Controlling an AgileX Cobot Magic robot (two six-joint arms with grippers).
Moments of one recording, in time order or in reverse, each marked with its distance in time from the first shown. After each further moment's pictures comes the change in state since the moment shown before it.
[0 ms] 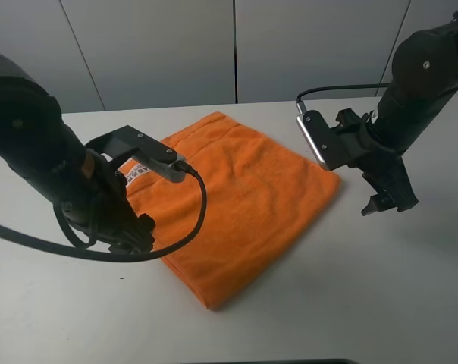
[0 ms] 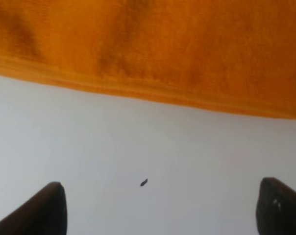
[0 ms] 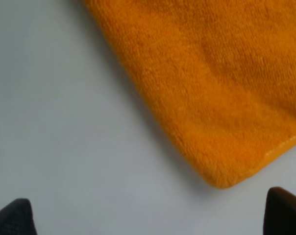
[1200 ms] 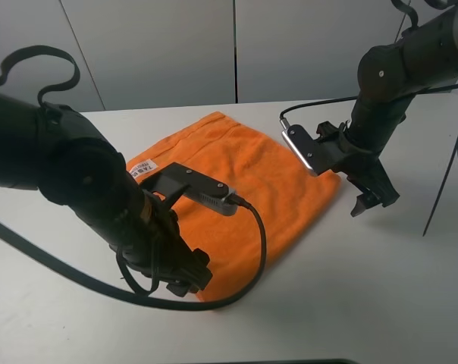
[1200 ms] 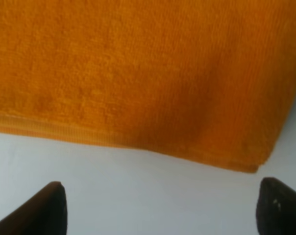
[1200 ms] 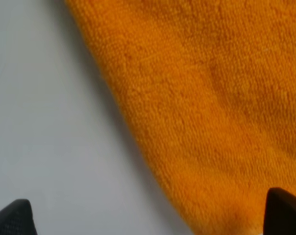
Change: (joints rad) left arm -0.175 0.134 -0.008 -0.126 -0.149 -0.114; right arm -0.013 0.190 -0.132 0.028 0.041 -0.150
